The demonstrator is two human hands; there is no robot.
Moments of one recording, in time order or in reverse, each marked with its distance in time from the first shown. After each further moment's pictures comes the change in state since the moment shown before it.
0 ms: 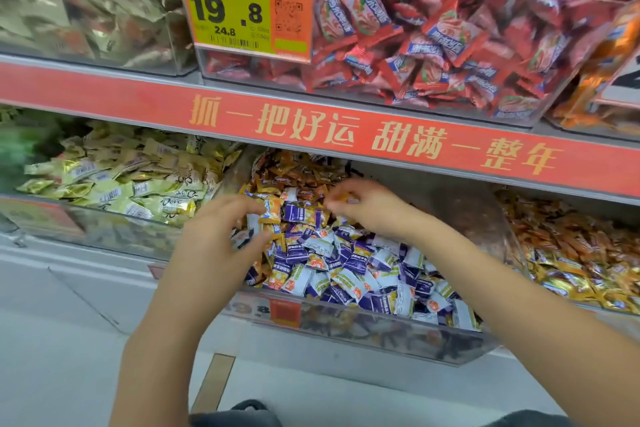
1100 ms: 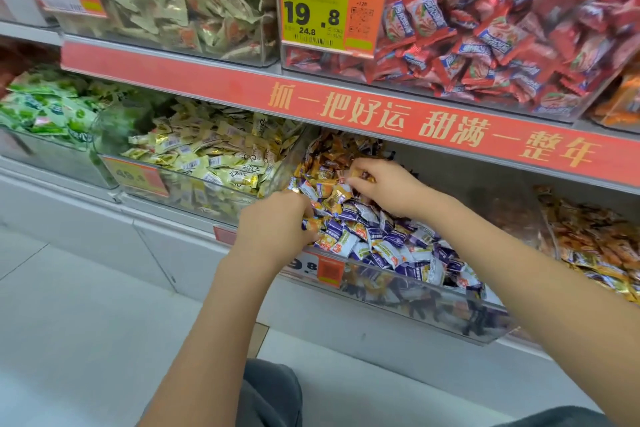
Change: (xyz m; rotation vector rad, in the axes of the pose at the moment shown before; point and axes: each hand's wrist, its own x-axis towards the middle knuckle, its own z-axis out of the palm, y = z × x) left_hand -0.009 0.011 -0.006 0.443 -0.261 -0.128; right_hand 0.002 -0.036 0.016 -0.300 0.003 -0.191
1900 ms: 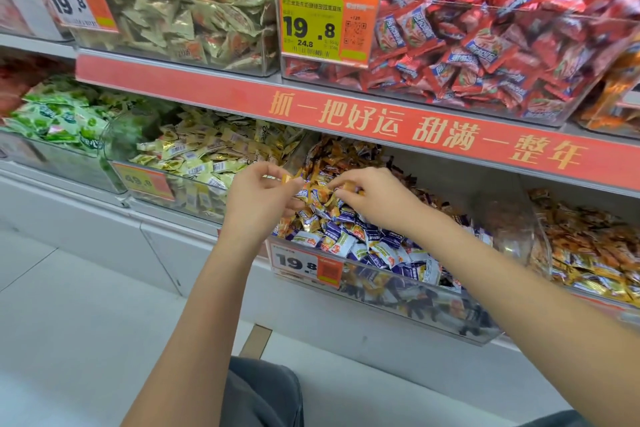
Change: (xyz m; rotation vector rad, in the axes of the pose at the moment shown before) left_hand 0.001 -0.004 -0.020 -1.105 0.250 -0.305; right_hand -0.017 -0.020 0.005 -0.001 0.050 -0.105
